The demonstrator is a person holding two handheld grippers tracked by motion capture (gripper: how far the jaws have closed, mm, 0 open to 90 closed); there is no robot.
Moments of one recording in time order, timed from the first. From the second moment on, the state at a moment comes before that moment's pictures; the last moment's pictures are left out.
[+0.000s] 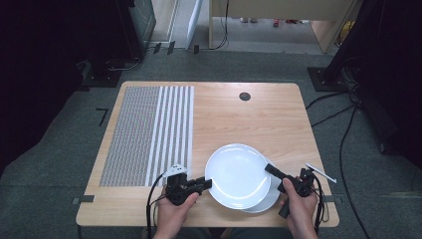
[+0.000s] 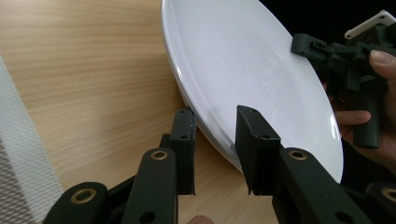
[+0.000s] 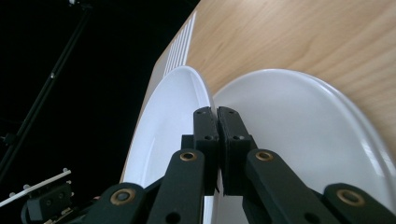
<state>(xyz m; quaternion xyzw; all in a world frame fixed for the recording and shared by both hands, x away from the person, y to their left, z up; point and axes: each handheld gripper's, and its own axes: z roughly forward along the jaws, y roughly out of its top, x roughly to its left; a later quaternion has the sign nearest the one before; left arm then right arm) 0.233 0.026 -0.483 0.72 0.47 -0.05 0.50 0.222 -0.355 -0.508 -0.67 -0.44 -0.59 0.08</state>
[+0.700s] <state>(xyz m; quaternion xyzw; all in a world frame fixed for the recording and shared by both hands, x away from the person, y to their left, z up) 0.252 0.096 -0.451 0.68 0.51 -0.02 0.52 0.265 -0.280 -0.480 -0.64 -0.45 -0.61 0.11</state>
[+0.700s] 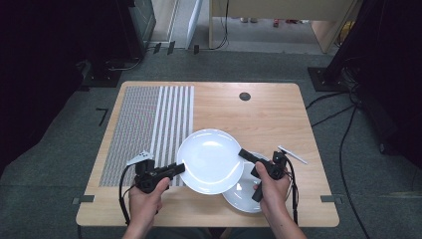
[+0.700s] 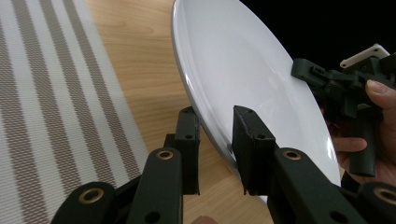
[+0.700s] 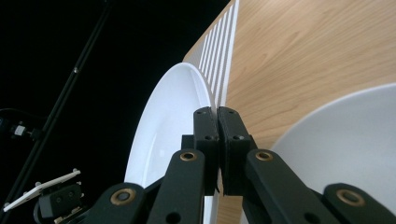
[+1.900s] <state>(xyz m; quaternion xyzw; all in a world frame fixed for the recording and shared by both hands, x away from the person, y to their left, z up) 0.272 0.184 -0.433 0.65 0.57 0.03 0.50 0.305 -0.181 -0.463 -0.63 -0.48 -0.60 0.13</state>
